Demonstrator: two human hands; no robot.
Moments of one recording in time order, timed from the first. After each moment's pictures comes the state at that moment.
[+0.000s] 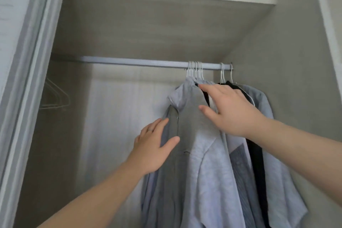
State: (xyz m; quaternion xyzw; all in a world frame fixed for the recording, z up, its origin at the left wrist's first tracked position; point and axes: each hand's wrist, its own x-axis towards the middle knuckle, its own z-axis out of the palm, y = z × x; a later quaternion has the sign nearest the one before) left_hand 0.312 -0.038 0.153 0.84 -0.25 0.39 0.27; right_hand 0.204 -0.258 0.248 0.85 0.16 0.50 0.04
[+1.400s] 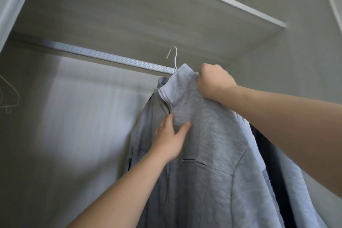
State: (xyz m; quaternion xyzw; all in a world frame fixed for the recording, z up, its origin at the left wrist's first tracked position) left_hand 0.425 -0.086 0.218 0.71 -0.35 0.30 0.53; right_hand 0.301 -0.186 0.363 0.82 -0.05 0.57 0.05
